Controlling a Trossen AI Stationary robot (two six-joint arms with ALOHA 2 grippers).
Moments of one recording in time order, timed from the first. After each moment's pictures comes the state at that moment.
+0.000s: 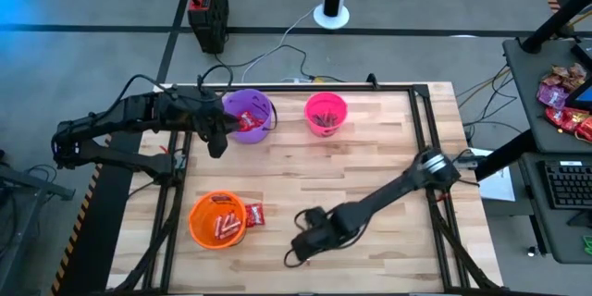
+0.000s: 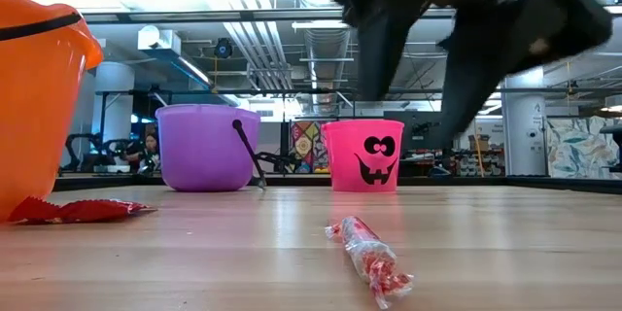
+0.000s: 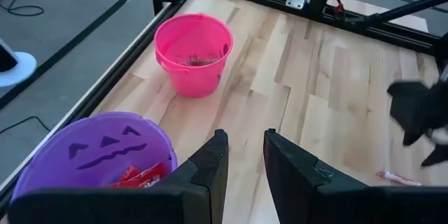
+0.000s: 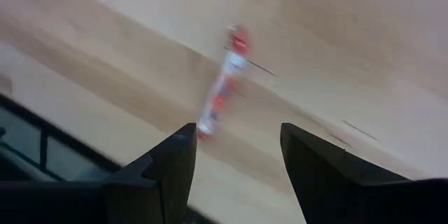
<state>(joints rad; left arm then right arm) 0.16 0.96 1.21 -0.85 -0.11 -0.20 0.46 2.09 1.66 -0.78 -0.06 1.63</state>
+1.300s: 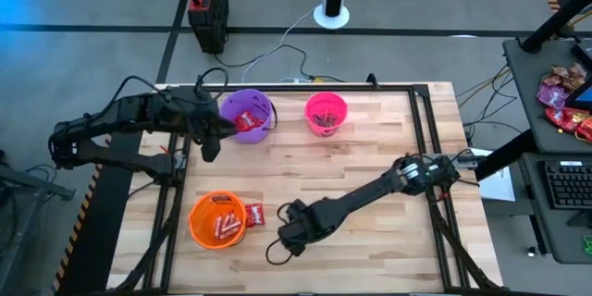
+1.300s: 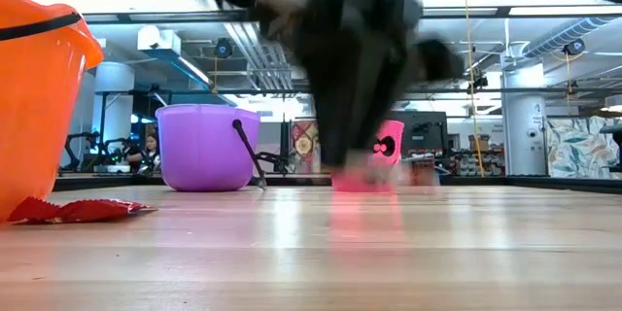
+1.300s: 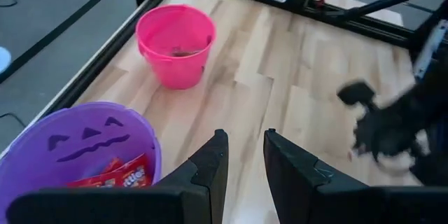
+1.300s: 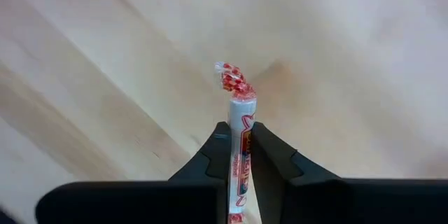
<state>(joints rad) 0.14 0.93 1.21 -0.89 -0.06 -0.21 0.41 2.35 2.05 -1.11 0.06 1.18</state>
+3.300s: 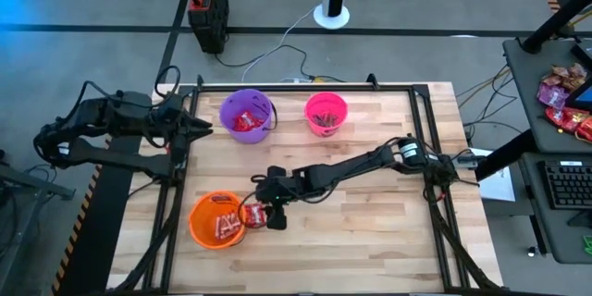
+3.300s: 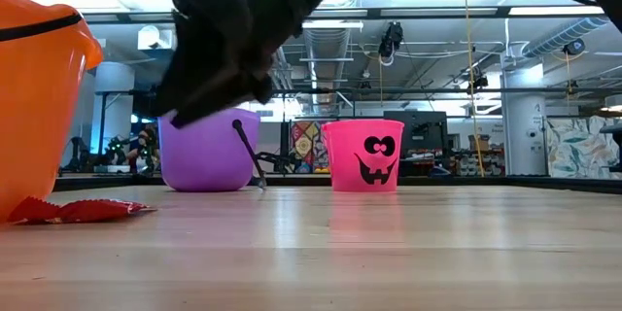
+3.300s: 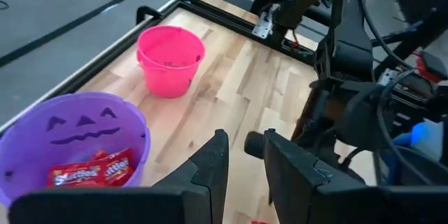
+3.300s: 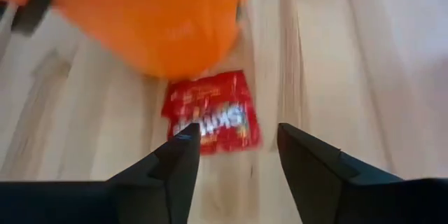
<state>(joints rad) 0.03 0.72 1.22 -0.98 -0.15 -0.40 0.19 2.27 1.84 -0.39 0.03 0.17</state>
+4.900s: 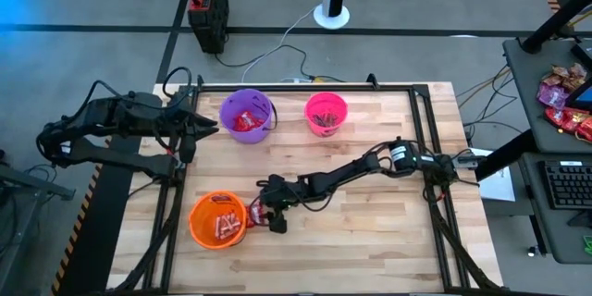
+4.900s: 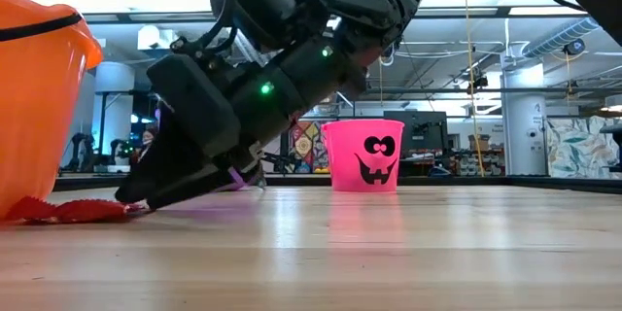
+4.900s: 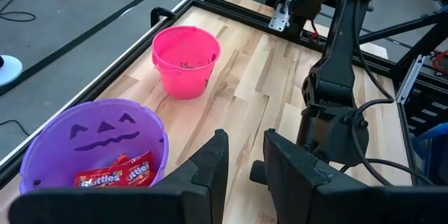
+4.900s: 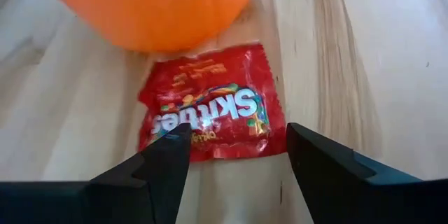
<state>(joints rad) 0.03 0.77 1.22 -0.97 -0.20 -0.33 0.17 2.37 1.60 0.14 -0.05 0.20</state>
